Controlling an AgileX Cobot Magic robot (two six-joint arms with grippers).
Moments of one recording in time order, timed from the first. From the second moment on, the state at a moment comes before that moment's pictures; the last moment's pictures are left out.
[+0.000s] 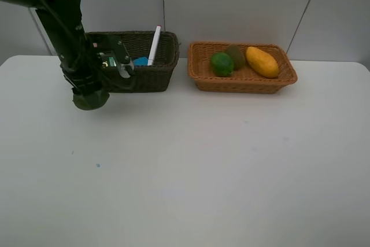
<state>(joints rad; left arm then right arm) -0.33 1.95 -1.35 0.10 0.85 0.73 0.04 0.00 -0.52 0.01 1.06 -0.12</state>
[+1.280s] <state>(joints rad) -0.66 2.18 -1.68 -0.12 0.11 0.33 0.04 0.00 -0.52 0.01 1.06 -0.12</state>
